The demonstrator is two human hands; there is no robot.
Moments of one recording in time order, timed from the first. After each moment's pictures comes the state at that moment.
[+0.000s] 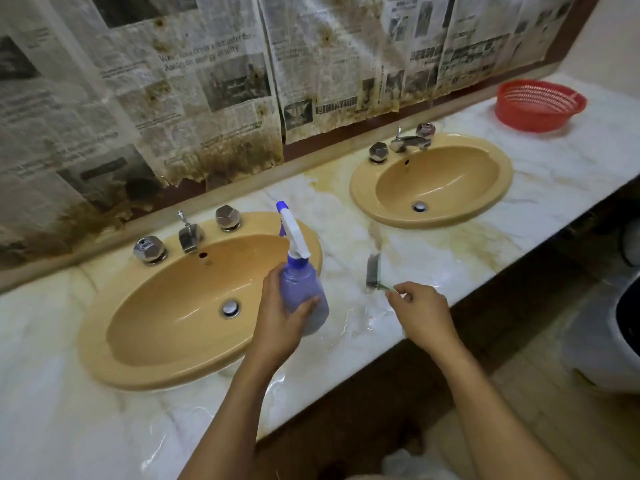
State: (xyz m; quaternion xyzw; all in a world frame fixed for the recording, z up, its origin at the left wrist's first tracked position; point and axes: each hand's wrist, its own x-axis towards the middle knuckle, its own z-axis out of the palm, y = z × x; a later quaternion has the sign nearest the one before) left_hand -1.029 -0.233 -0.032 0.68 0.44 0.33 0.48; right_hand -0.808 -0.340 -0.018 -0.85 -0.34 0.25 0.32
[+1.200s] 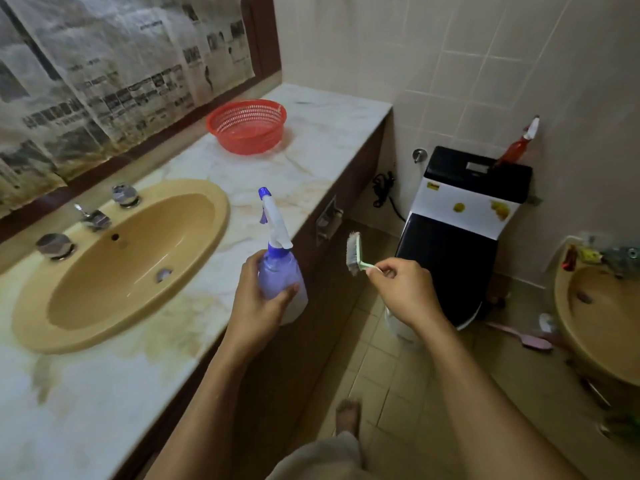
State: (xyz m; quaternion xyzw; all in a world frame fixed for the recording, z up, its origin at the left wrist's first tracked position) left_hand -0.448 -0.415 -0.011 0.80 0.24 0.20 0.51; right_hand -0.307 -0.622 0.019 -0.89 -0.13 0.15 0.40
